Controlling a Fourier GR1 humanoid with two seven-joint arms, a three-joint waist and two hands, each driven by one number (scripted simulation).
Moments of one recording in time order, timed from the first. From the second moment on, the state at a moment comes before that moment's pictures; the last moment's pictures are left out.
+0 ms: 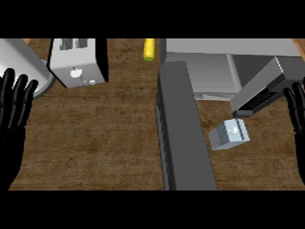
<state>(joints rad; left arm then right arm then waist) -0.01 0.11 0.00 -2.10 0.02 -0.04 -0.02 0.05 -0.09 -0.02 -2.10 0.03 -0.01 0.03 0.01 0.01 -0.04</state>
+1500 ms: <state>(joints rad) 0.43 0.01 -0.07 -2.17 0.04 -0.02 -0.14 -0.02 0.00 0.48 -1.91 0.39 -0.77 0.10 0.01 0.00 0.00</state>
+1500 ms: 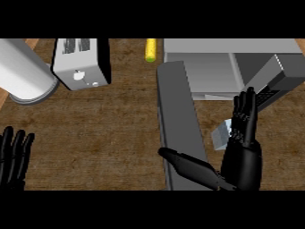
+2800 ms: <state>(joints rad) 0.62 0.01 -0.11 -2.20 0.03 -0.07 -0.29 0.10 -0.04 0.21 -1.60 0.11 -0.77 -0.32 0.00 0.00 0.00</state>
